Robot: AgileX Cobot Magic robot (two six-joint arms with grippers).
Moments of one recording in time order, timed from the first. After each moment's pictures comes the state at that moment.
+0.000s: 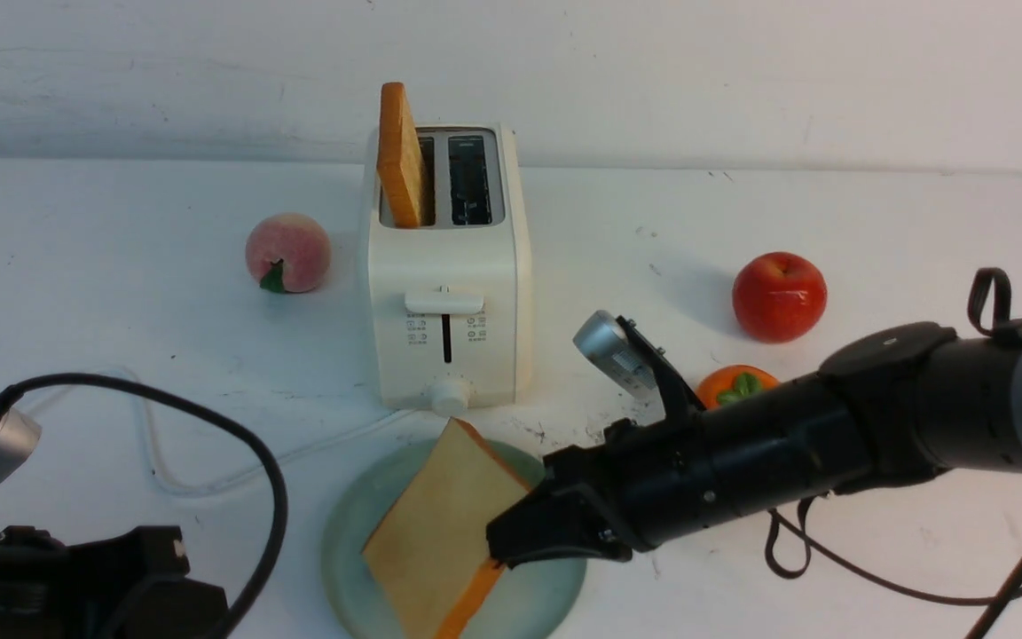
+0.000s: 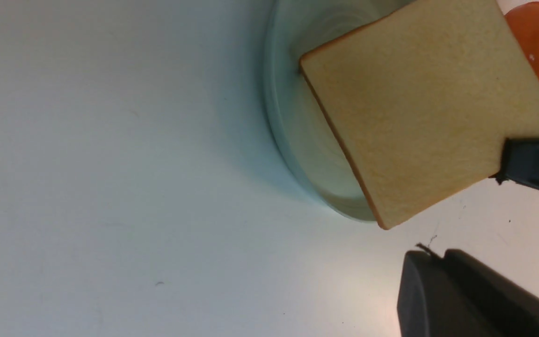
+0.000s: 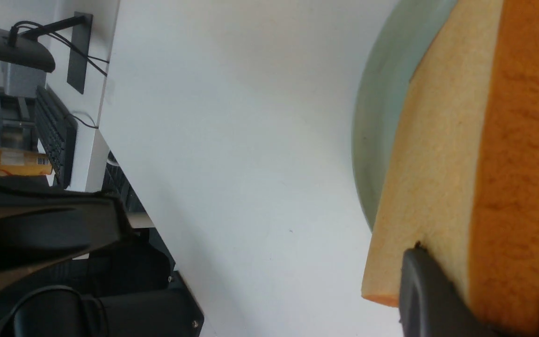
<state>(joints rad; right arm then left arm) 0.44 1.83 -0.99 1.48 0.84 -0.97 -0.02 0.91 -0.46 -0.87 0.71 0.12</state>
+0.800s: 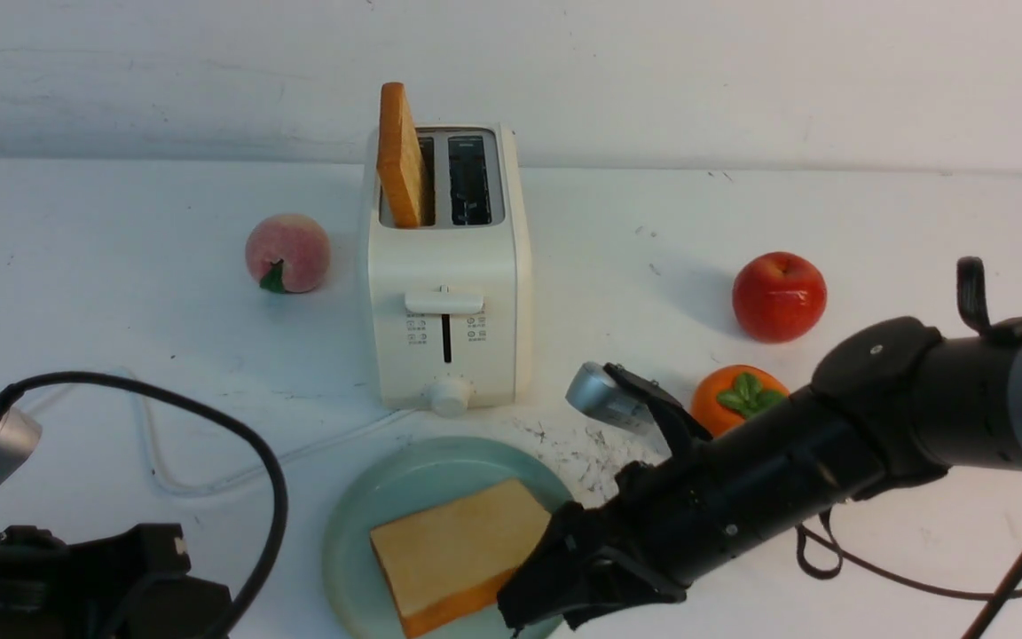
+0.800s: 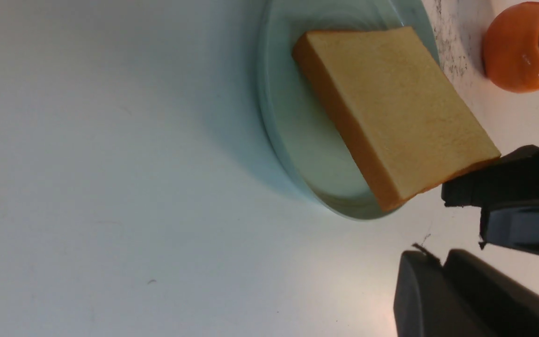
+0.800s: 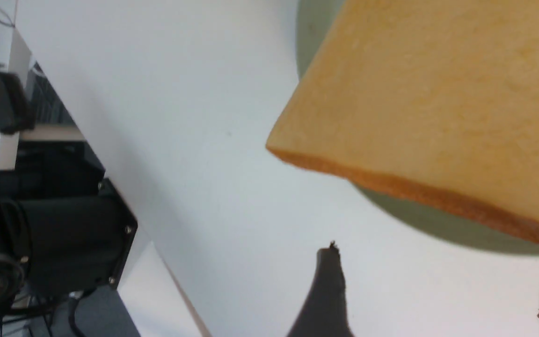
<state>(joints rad) 0.44 1.81 -1.02 1.19 0.90 -0.86 -0.02 0.91 -0.46 -0.88 0.71 0.12</state>
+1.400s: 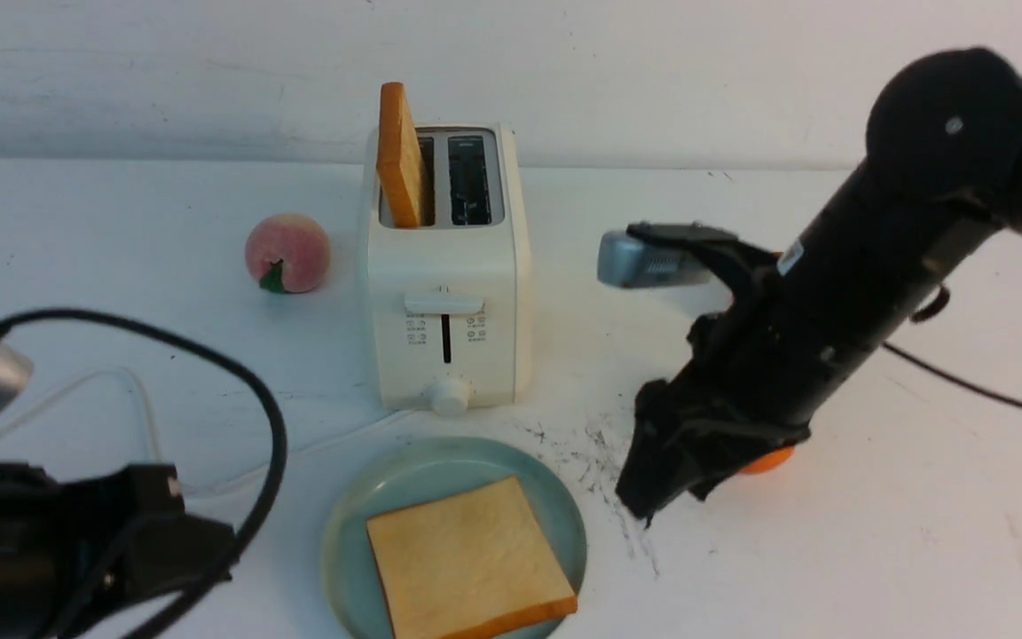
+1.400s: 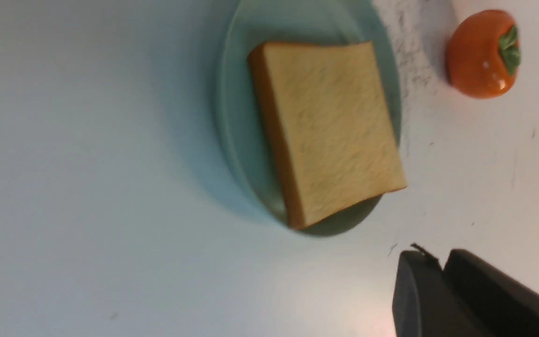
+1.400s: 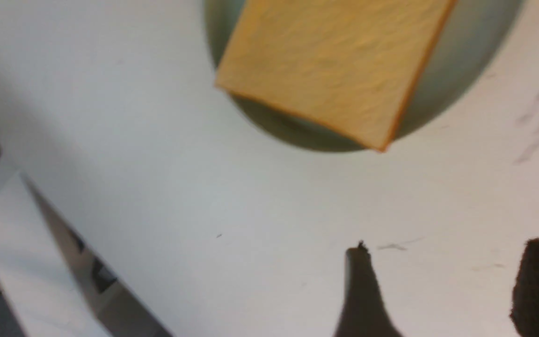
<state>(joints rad) 0.44 1.67 -1.44 0.48 1.21 -0.30 -0.02 0.91 -0.59 -0.87 0.75 0.13</state>
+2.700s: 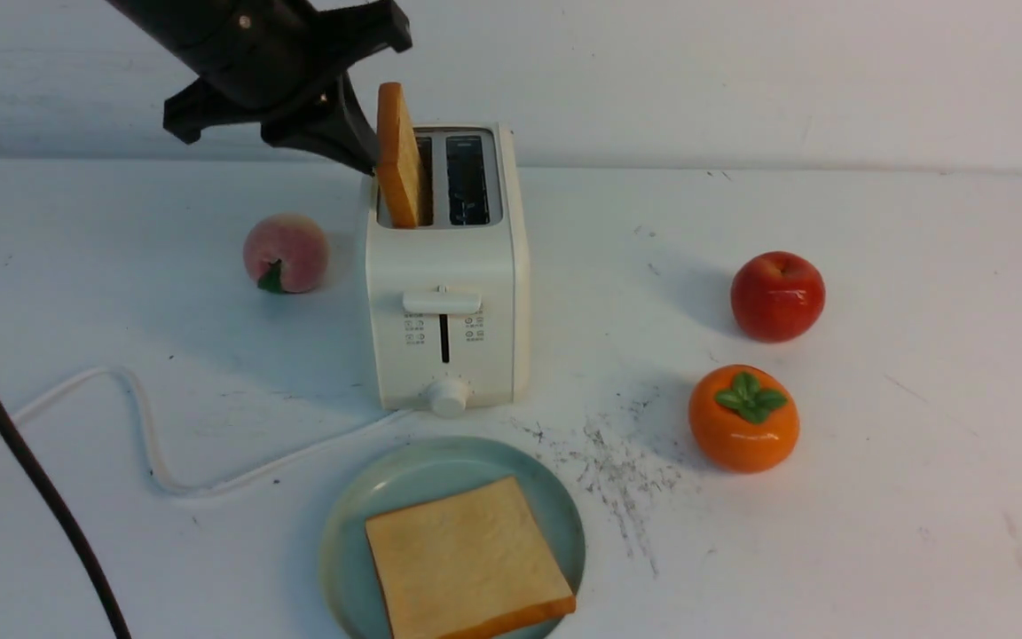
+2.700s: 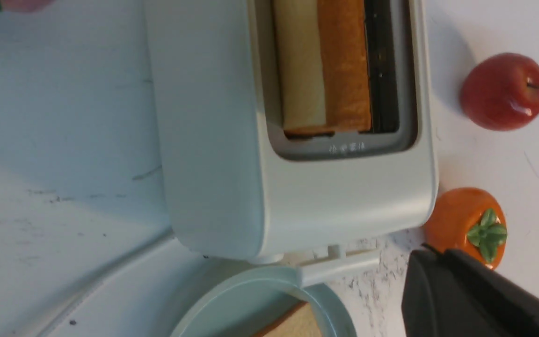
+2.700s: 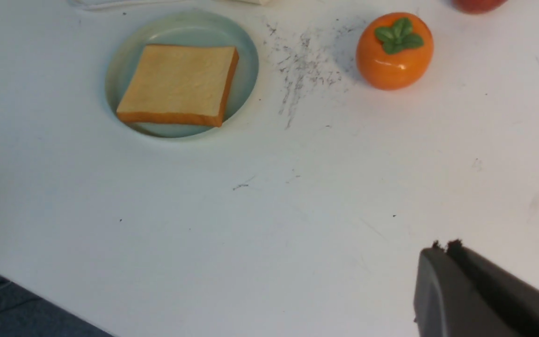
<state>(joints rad) 0.44 0.49 -1.01 0.08 1.27 0.02 -0.22 1.84 -1.98 -0.35 1.16 -0.33</state>
